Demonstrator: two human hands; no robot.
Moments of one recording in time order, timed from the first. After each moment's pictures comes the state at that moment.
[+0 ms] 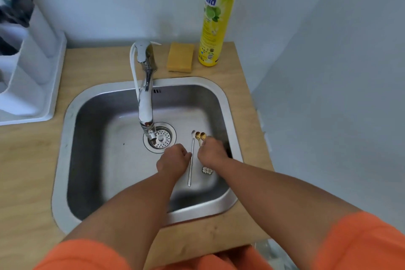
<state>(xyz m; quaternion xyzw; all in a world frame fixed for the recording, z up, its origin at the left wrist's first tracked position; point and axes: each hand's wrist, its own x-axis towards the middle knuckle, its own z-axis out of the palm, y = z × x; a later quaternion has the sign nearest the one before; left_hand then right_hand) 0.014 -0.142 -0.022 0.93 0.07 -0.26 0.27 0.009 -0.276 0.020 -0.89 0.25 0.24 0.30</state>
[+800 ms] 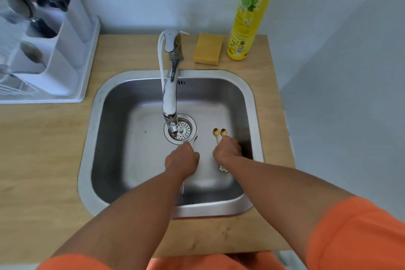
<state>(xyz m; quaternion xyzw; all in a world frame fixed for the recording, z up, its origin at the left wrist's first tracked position) 0.003 -0.122 -0.020 0.93 0.07 -0.32 0.16 0.016 -0.266 -0.005 -0.90 0.25 0.29 0.20</state>
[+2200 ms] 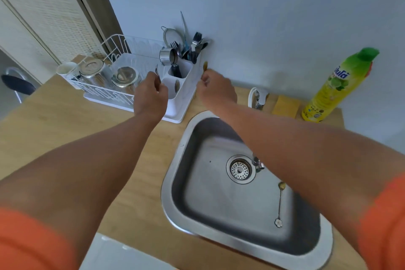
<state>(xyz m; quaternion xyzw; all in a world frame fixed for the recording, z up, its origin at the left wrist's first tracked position) 0.099 0.153 0.195 0.90 0.20 0.26 0.31 0.155 -0.028 0.219 -0.92 -0.11 -0.01 0.38</state>
